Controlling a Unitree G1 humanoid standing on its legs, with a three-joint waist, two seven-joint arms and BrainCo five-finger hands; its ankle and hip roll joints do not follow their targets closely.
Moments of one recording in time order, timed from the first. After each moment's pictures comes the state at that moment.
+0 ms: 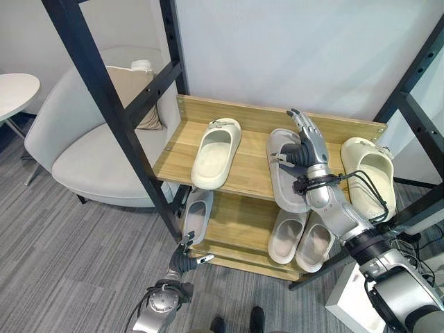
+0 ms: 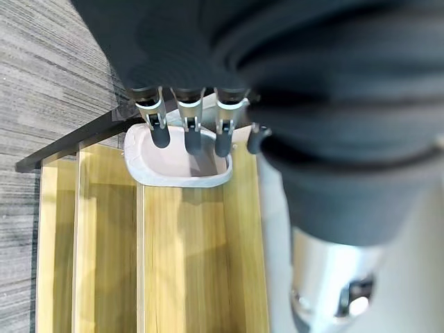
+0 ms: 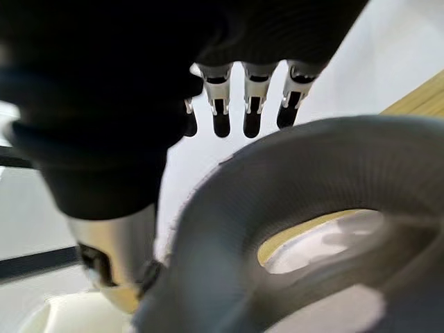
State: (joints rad) left arm 0.08 0.32 -0.39 0.51 -0.22 -0.21 0.22; right arm -0.64 -0.44 0.45 0.40 -0.41 -0.02 -0.51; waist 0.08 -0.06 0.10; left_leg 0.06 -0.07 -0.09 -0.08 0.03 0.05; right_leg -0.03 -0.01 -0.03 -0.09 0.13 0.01
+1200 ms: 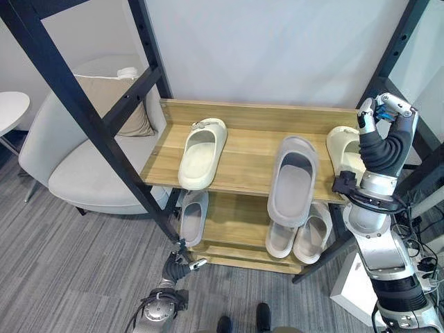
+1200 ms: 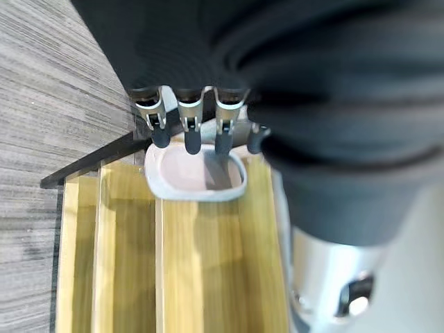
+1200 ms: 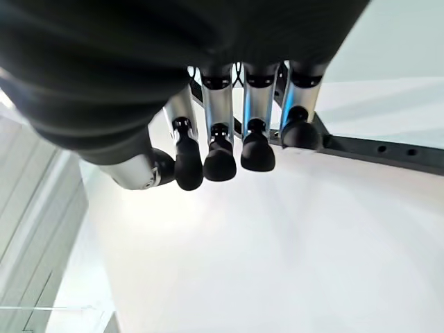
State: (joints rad) left arm 0.14 0.28 -0.32 0.51 -0.22 -0.20 0.24; right arm -0.28 -0.41 0.12 -0.31 -0.30 -0.17 -0.67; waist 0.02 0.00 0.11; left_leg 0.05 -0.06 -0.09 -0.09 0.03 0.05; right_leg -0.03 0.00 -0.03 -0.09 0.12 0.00
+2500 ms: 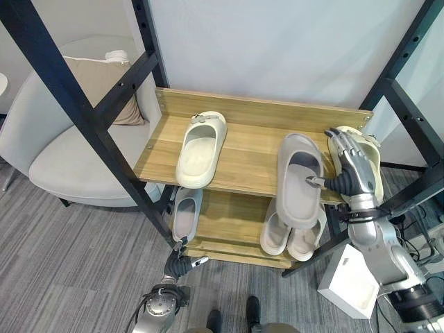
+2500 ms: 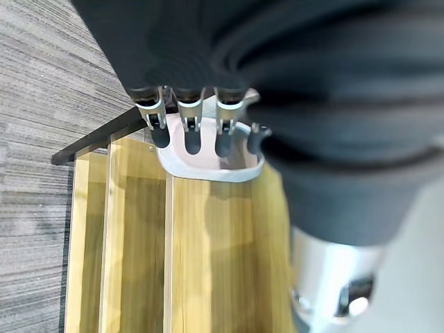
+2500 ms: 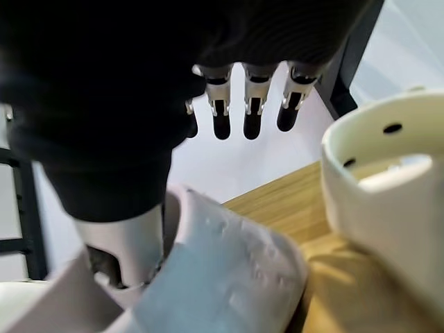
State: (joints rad) left arm 0.12 0.28 -0.30 0.51 -0.22 -0.17 0.22; right arm -0.20 -0.59 0.15 -0.07 -0.57 0.01 -0.38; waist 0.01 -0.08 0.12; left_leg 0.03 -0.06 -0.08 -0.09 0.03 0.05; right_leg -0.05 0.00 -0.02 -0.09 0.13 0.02
